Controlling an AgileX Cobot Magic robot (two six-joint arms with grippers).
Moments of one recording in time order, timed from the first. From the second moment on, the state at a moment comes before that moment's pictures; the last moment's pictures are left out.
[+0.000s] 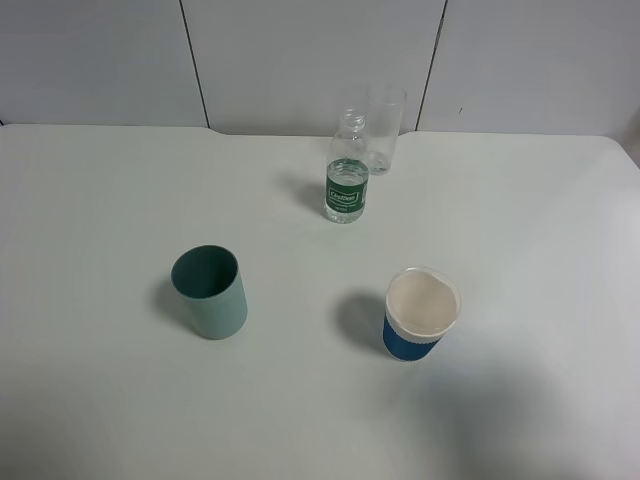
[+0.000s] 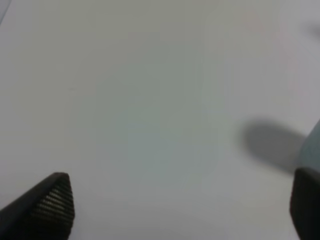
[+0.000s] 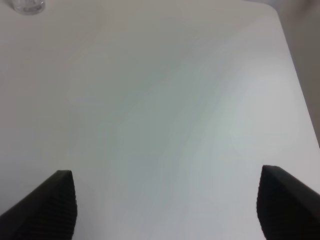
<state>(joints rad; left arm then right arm) 0.05 0.00 -0.51 -0.04 1.05 0.02 0.00 0.00 -0.49 -0.01 1.07 -0.10</state>
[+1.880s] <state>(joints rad) 0.05 0.00 -0.51 -0.03 1.05 0.02 0.00 0.00 -0.49 -0.01 1.07 -0.10</state>
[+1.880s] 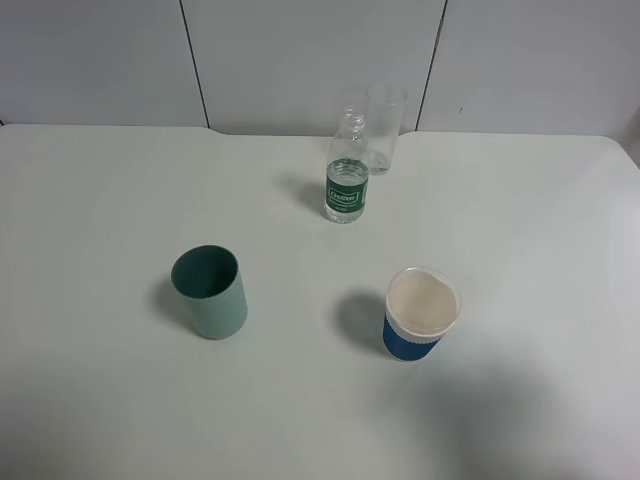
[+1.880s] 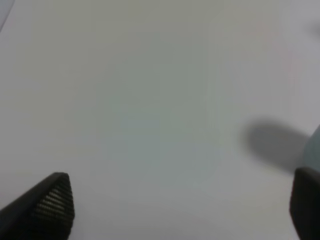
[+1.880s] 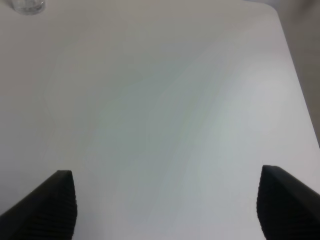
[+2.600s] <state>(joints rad) -0.05 0.39 -0.61 -0.03 0.81 0.02 0.00 0.00 -0.49 -0.01 1.07 -0.10</state>
